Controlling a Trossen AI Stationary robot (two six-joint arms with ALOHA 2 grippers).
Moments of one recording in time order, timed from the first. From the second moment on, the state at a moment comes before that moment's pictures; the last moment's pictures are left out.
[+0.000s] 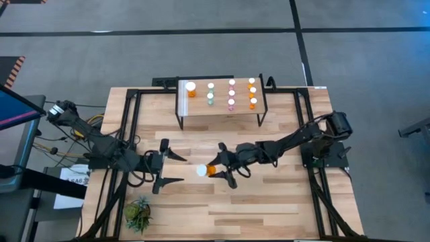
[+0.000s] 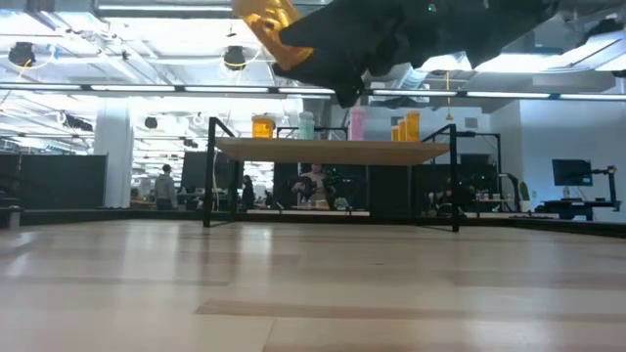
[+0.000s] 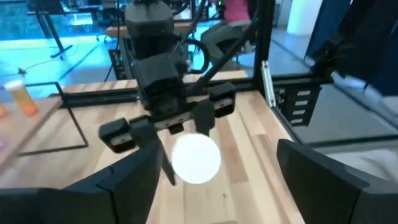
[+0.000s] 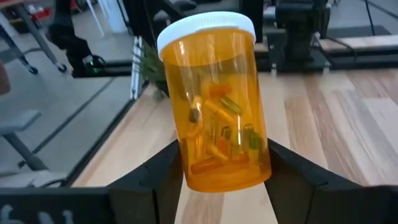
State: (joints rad) left arm -0.57 0.98 0.70 0.04 -0.46 -0.09; right arm 0.20 1.74 0.91 0.59 -0.08 0.15
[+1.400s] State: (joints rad) left arm -0.40 1.48 1.38 -0.74 -0.32 -0.09; right arm 0.20 1.74 0.91 0.69 -0.08 0.16
